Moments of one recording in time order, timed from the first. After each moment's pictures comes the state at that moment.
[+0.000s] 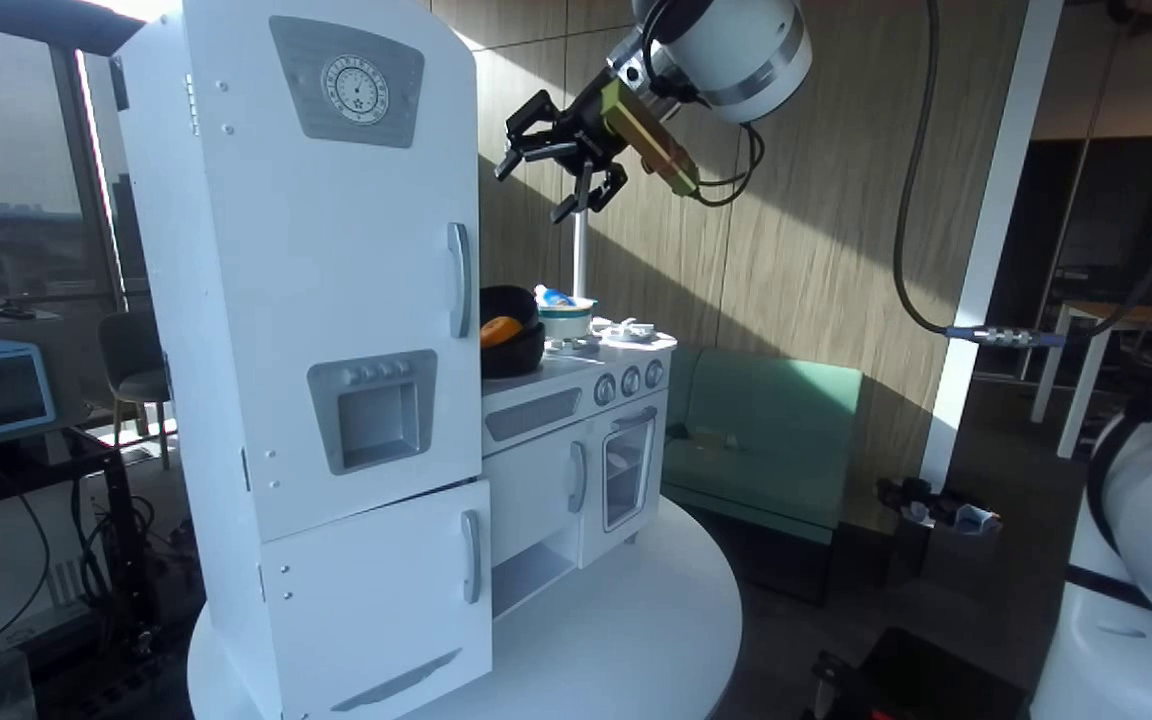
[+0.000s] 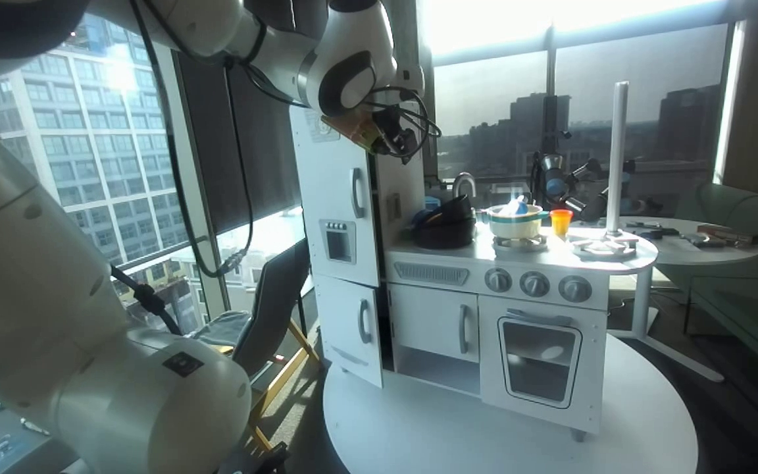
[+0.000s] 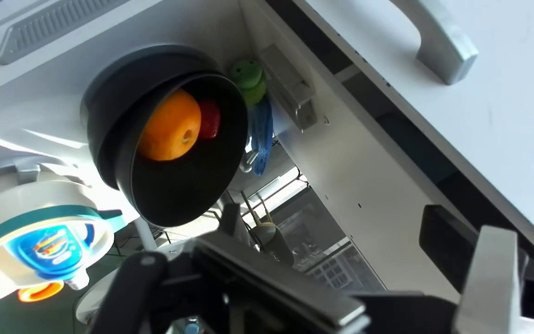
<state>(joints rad) 0.19 -0.40 -0.07 -2.22 0.44 2.61 0.05</state>
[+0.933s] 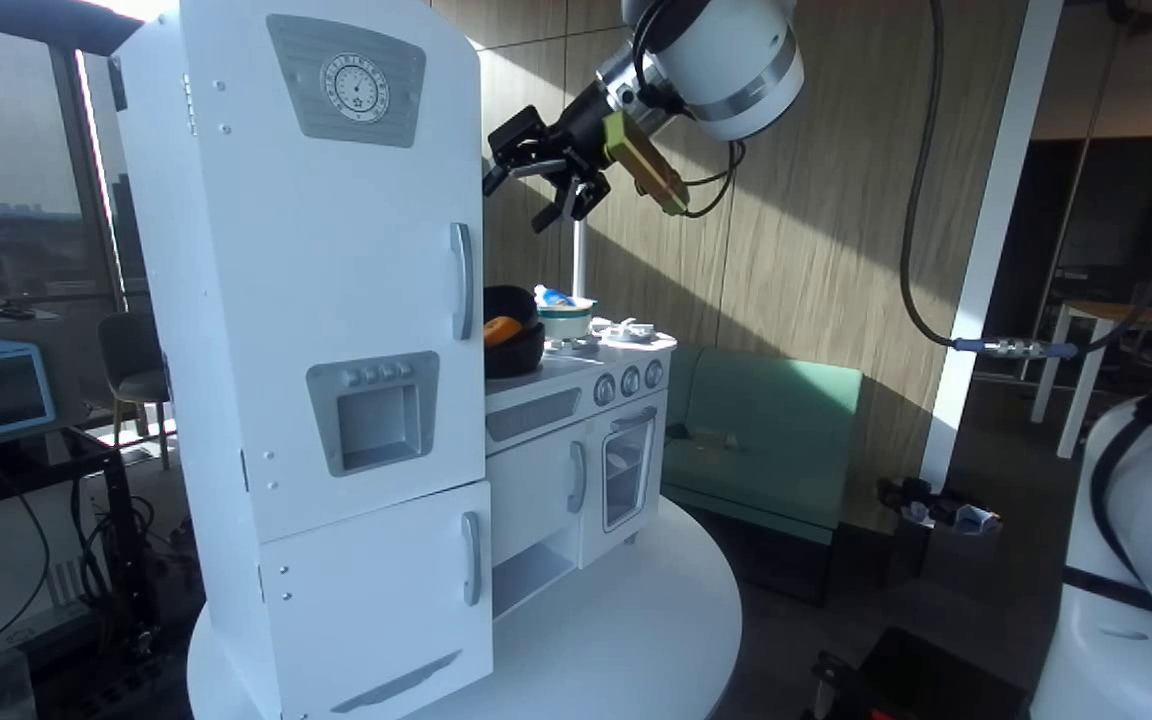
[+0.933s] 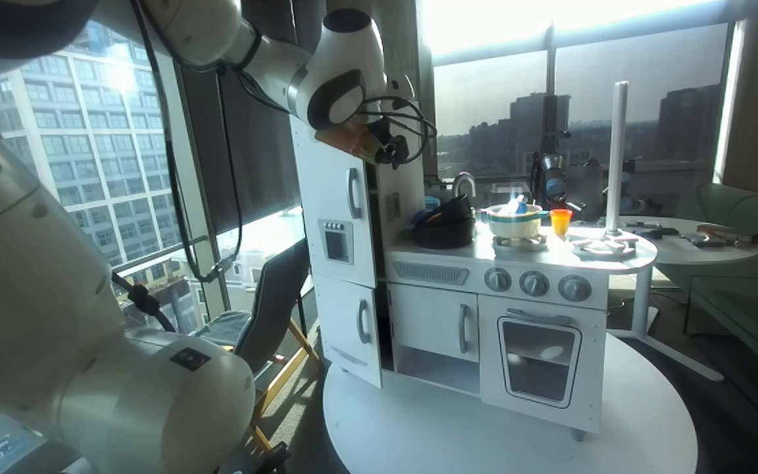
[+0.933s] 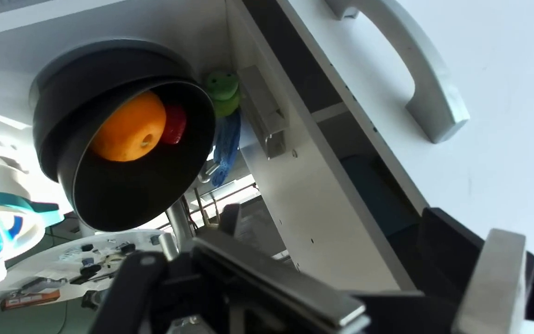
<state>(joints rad) 0.26 -0.40 -0.09 -2.27 0.52 2.67 -0.20</state>
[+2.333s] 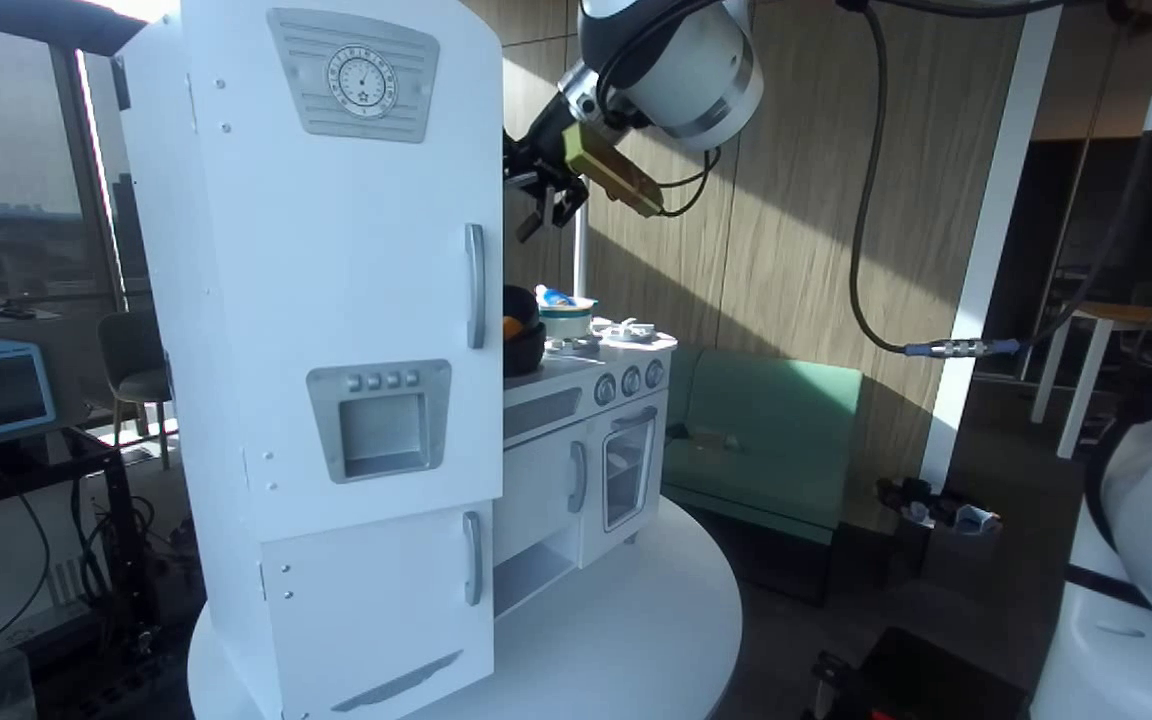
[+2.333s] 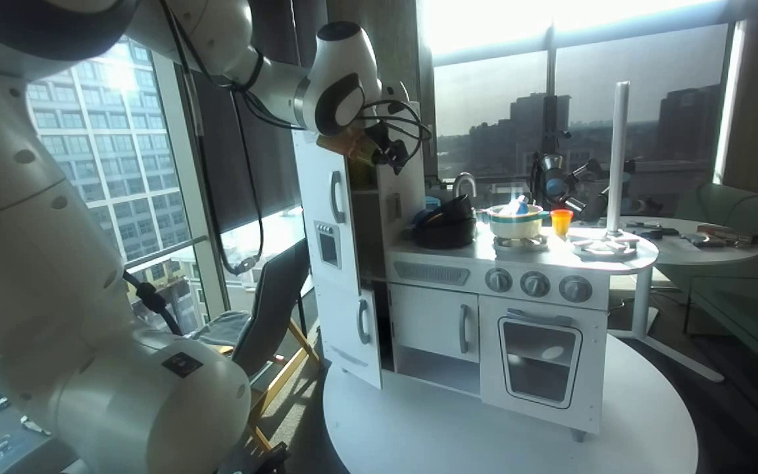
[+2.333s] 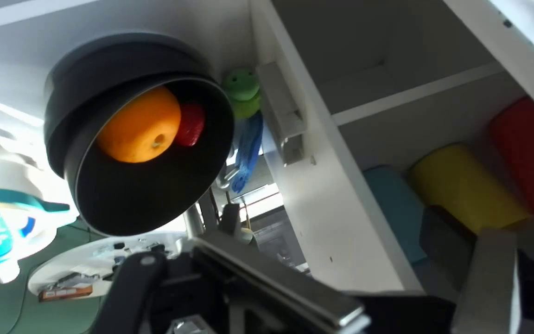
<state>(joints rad) 0.18 -0.31 0.02 -2.21 0.37 2.69 -0.03</state>
